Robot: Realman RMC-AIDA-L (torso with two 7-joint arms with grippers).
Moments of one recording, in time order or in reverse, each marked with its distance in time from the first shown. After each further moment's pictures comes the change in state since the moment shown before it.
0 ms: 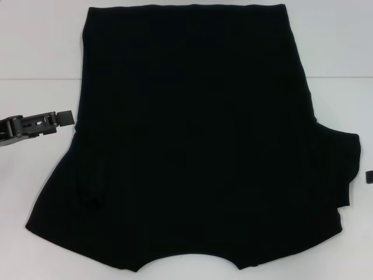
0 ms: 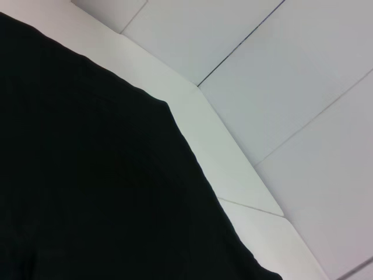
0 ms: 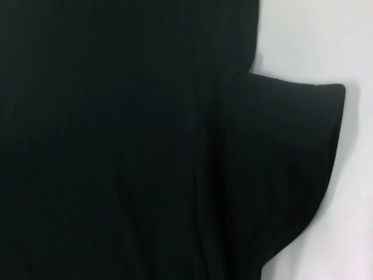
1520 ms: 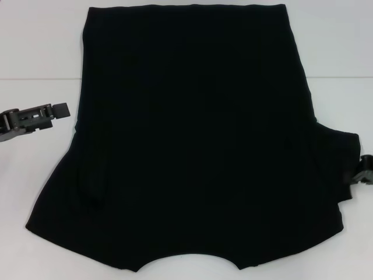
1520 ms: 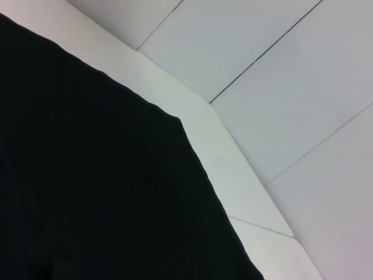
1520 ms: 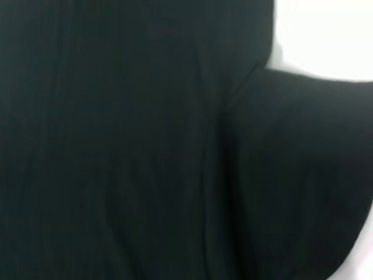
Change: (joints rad) left arm 0.003 -0.001 -0.009 -0.011 -0.022 -0.040 -0.019; right arm 0.060 0.054 -0.013 0.147 -0.026 0.216 0.015
